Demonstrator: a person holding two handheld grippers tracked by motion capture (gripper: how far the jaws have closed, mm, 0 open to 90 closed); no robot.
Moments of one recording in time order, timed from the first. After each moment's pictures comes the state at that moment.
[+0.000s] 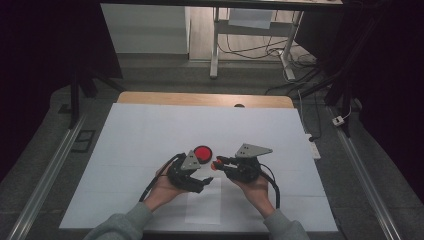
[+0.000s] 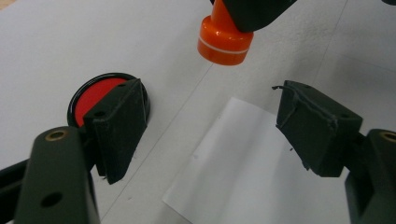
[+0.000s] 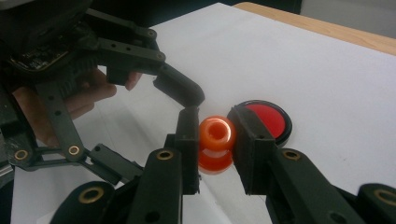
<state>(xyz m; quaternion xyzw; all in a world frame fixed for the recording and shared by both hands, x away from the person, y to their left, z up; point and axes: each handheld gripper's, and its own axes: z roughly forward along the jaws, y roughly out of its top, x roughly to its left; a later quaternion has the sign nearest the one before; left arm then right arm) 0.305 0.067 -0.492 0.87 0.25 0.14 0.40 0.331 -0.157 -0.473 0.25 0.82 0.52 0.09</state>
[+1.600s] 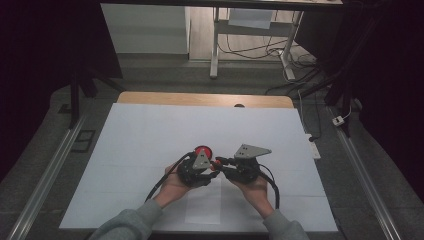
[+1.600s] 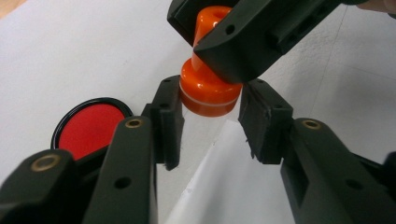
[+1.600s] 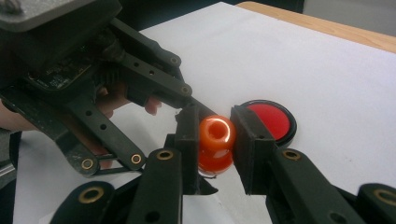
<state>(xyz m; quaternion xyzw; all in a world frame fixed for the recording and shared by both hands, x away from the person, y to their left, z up) 0.314 0.043 -0.491 0.88 0.23 0.15 0.39 0.330 -0.155 -0.474 0.25 0.82 0.52 0.09</state>
